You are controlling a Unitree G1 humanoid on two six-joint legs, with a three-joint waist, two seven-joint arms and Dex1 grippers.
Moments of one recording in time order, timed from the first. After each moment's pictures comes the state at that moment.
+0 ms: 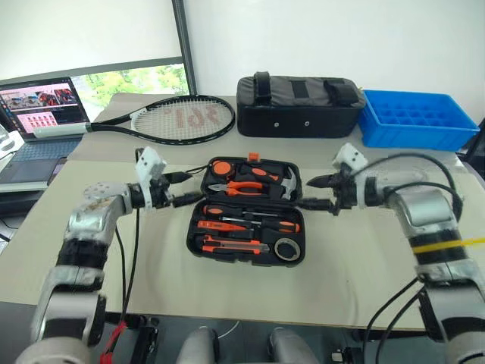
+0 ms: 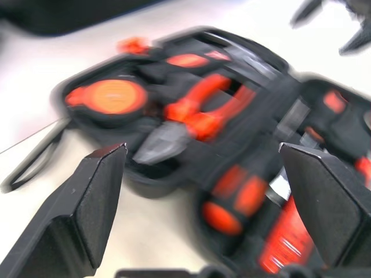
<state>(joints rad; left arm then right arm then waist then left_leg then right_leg) -0.77 0.60 0.01 0.61 -0.39 0.37 -1.10 -0.79 -0.63 0.07 0.43 0.22 0.71 1.01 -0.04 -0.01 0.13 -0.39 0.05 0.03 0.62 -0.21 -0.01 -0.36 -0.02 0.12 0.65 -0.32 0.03</state>
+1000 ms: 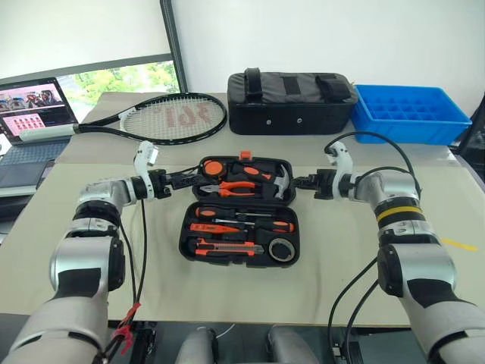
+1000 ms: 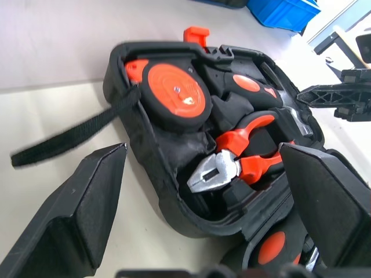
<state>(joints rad) -1.04 0.54 0.10 1.20 -0.28 0.46 -1.17 -1.01 -0.45 -0.07 0.89 0.25 0.79 0.87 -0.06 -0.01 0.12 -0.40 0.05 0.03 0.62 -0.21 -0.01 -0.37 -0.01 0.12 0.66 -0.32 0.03</state>
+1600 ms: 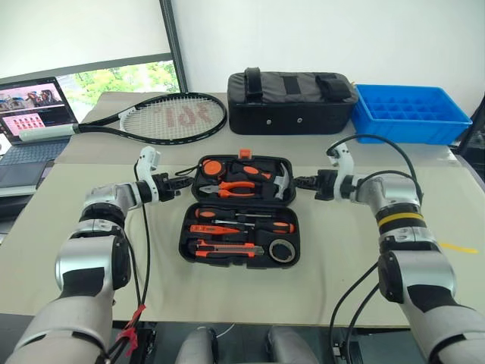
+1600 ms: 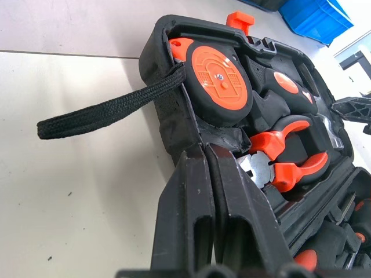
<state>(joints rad) -1.04 0.51 0.18 1.24 -0.25 0.48 -1.06 -0.96 -0.46 -0.08 0.81 0.25 0.75 0.92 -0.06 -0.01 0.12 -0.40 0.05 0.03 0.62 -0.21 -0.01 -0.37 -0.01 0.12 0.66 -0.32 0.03</state>
